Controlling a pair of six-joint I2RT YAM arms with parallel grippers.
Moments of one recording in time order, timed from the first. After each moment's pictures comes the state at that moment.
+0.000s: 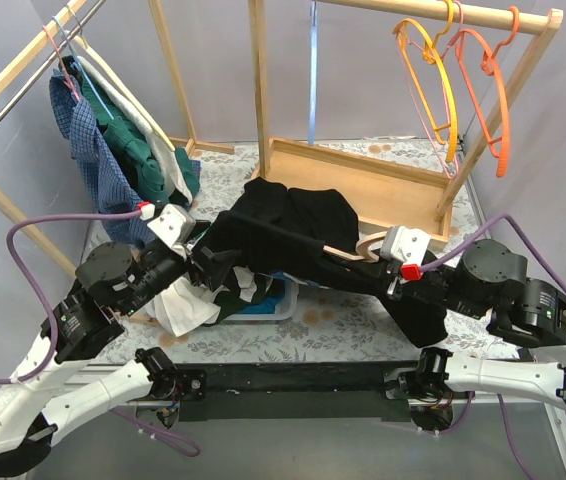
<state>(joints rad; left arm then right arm) -0.84 0.63 1.09 -0.50 -0.08 0.00 1.24 0.72 1.24 -0.62 0.09 -0.30</state>
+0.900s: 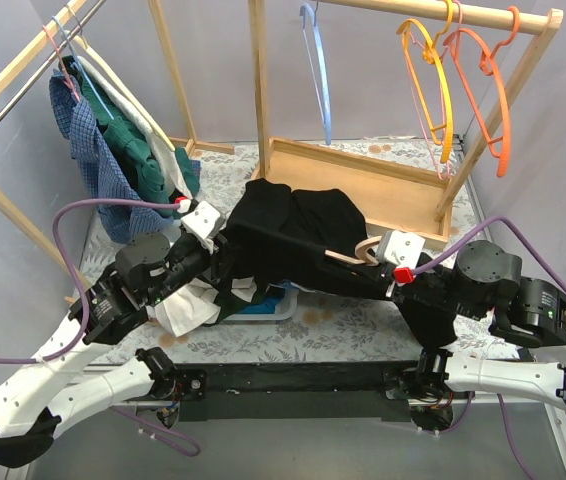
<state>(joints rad) -0.84 0.73 1.03 -0.49 -0.09 -0.01 1.24 0.72 1.25 -0.71 0.11 -0.32</state>
